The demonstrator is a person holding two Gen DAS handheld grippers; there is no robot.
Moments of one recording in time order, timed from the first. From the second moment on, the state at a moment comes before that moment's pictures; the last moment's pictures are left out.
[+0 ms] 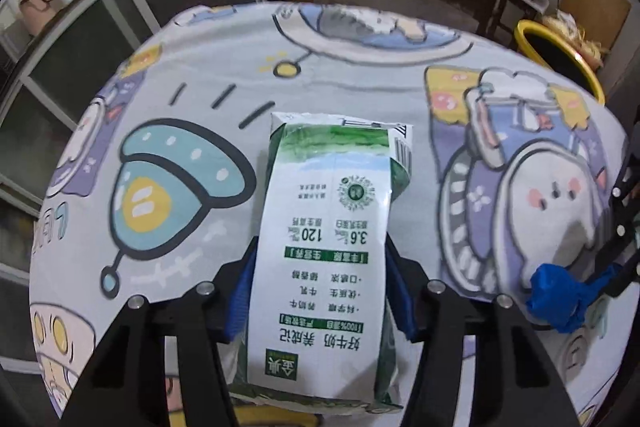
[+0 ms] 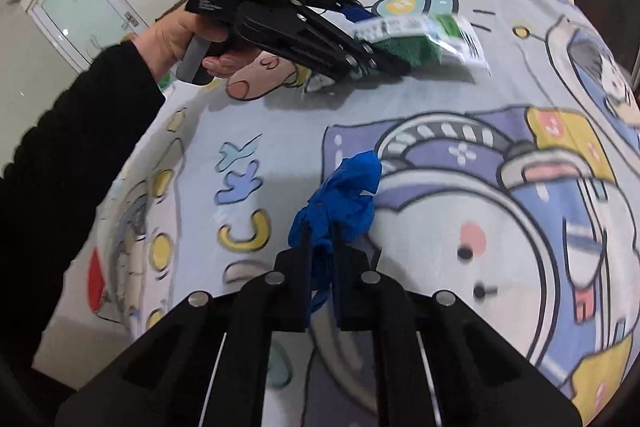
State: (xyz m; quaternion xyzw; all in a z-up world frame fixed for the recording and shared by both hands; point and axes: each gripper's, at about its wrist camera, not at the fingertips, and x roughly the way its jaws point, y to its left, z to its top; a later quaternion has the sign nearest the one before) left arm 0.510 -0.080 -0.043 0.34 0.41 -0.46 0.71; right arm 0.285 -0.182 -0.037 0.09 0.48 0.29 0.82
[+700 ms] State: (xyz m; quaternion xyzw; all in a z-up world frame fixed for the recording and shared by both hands) left arm 0.357 -0.029 0.025 0.21 0.37 -0.39 0.82; right arm 0.160 -0.283 0.003 0.14 0.43 0.21 0.86
